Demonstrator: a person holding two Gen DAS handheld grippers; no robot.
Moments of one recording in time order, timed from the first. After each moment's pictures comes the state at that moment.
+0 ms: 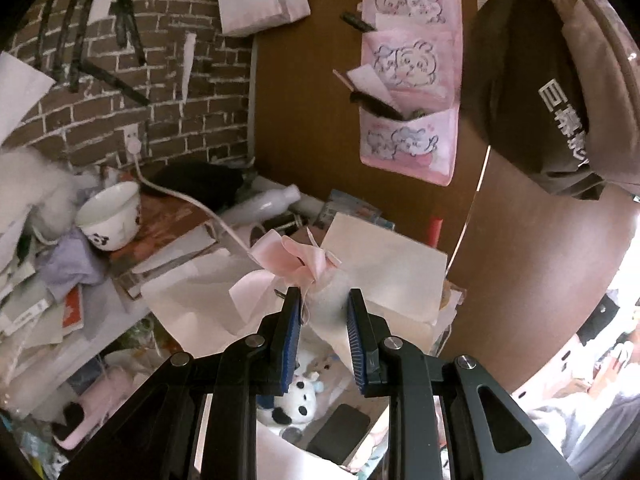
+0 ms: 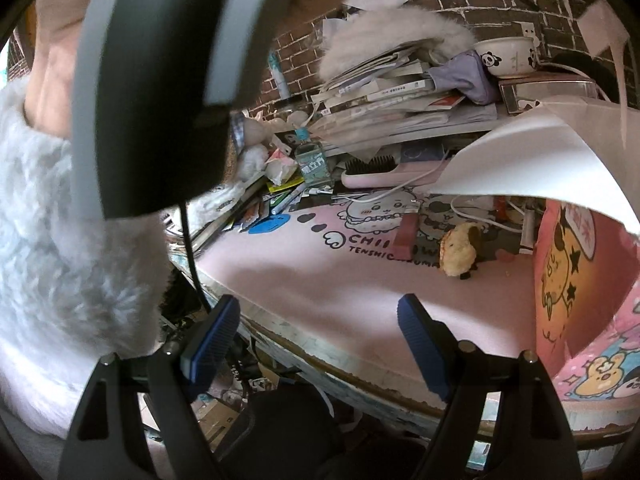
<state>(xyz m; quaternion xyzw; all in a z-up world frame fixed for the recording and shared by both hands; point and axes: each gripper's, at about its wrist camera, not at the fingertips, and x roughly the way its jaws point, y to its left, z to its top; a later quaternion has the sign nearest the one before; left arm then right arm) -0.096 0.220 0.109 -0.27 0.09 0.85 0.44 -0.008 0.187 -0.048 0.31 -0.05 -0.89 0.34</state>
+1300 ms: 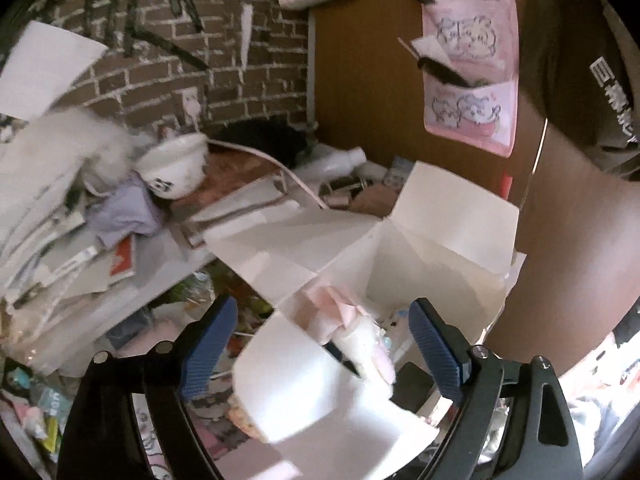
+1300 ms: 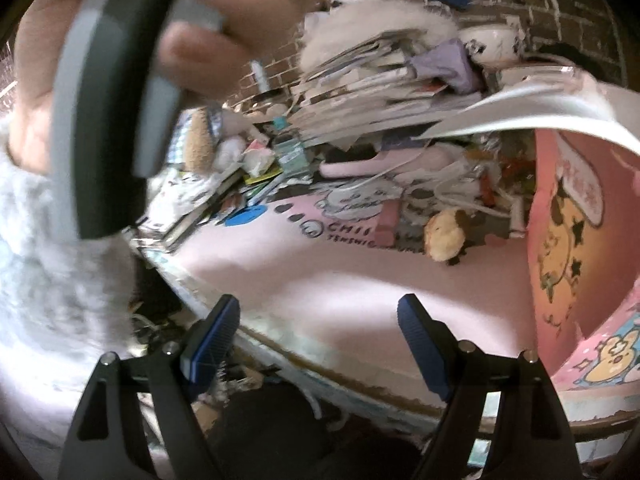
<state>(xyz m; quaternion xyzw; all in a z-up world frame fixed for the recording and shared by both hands) -0.102 0.174 0.085 -0.28 0.10 0.89 0.35 -0.005 0.184 -0.064 0.30 -0.03 -0.91 0.29</state>
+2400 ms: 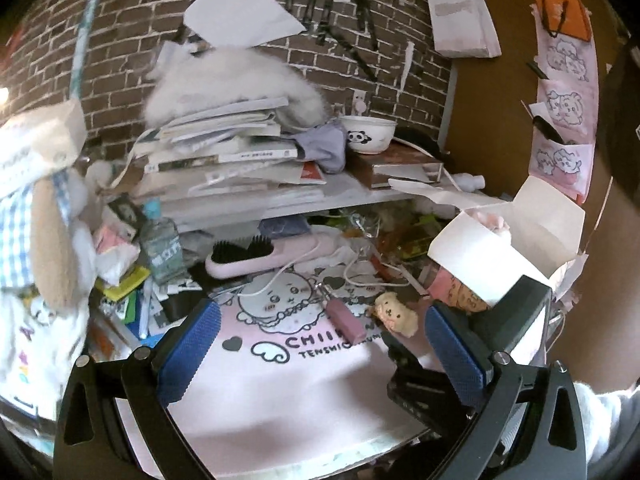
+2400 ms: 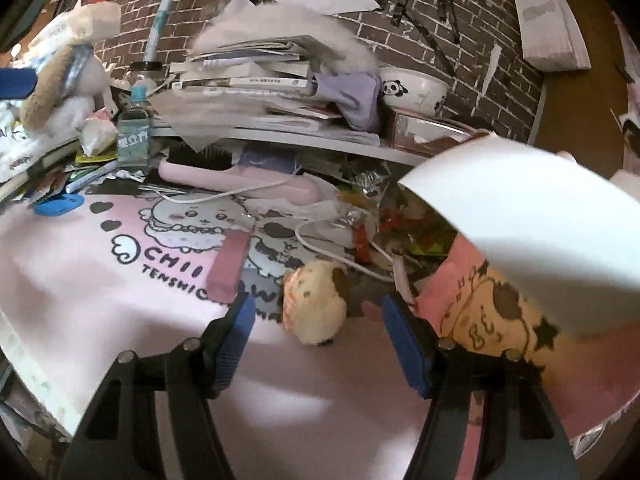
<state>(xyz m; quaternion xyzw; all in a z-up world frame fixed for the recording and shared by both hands) -0.045 -0.018 0.007 -0.26 -0.03 0.95 0.18 -0.082 0.142 -0.096 0.25 0.15 -0.96 0.01</state>
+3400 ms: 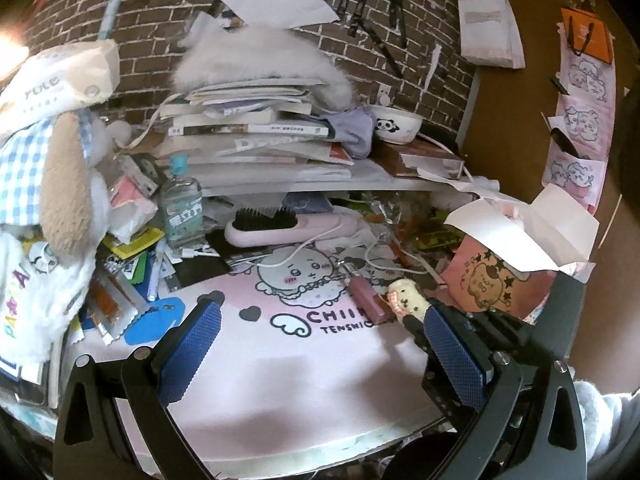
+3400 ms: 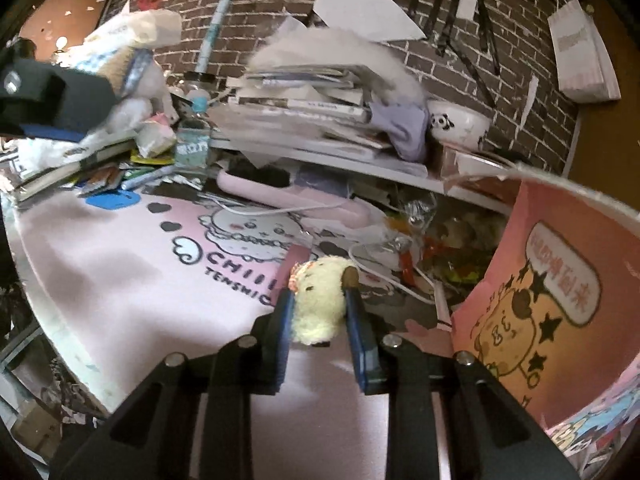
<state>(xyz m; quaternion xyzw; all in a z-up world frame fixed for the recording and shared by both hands) -0.046 -0.044 -0.022 -0.28 -0.07 0.94 0.16 -0.051 0.128 -0.087 0.20 0.16 -0.96 0.10</state>
